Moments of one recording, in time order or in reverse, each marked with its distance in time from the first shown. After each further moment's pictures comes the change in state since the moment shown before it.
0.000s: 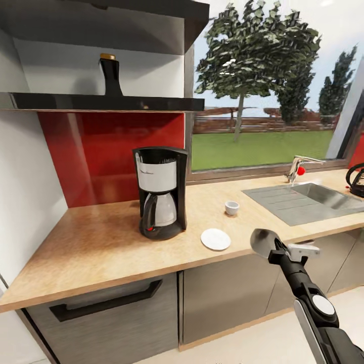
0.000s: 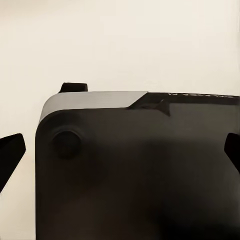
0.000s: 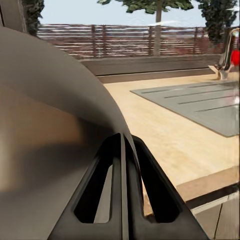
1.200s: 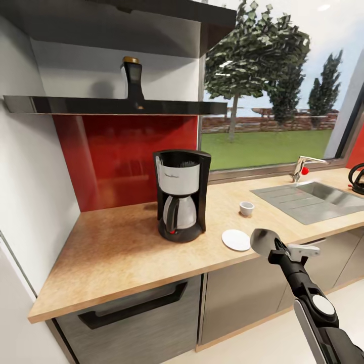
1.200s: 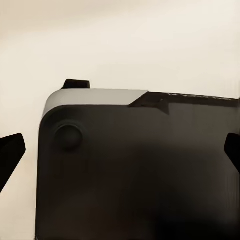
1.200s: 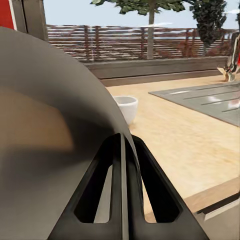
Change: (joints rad) left arm 0.000 -0.001 0.040 0.000 -0.001 0.001 0.001; right arm 0.000 0.000 0.000 -0.001 0.000 -0.001 0.000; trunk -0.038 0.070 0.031
